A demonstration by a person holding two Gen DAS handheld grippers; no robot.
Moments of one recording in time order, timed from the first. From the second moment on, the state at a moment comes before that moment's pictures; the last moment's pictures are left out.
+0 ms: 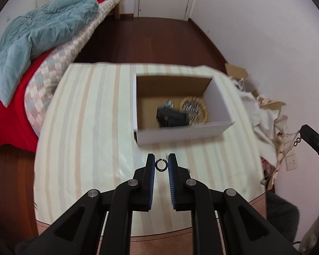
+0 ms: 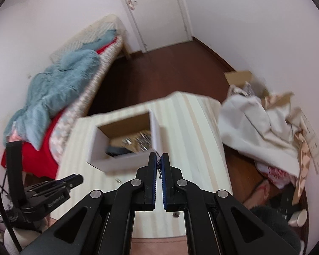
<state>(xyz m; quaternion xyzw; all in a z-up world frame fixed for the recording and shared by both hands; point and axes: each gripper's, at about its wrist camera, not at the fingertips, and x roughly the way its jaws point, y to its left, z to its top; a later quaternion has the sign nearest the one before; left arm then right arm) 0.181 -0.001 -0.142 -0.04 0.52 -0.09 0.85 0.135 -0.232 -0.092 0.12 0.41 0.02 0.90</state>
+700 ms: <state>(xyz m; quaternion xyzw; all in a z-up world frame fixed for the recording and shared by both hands) 0.320 0.000 -0.146 -0.02 0.56 -0.12 0.82 0.291 -0.176 -0.102 0.06 0.47 0.08 0.88</state>
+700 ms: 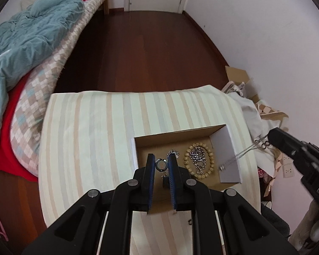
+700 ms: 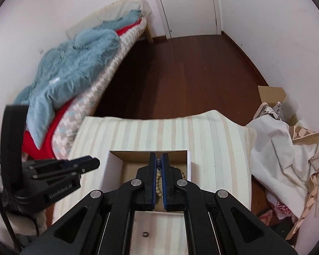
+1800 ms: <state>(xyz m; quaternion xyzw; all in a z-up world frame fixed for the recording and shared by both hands) 0.271 0.026 -0.158 0.04 0.52 0.02 0.85 0.274 -0.166 -0.160 -0.03 0.54 -0.02 0.84</state>
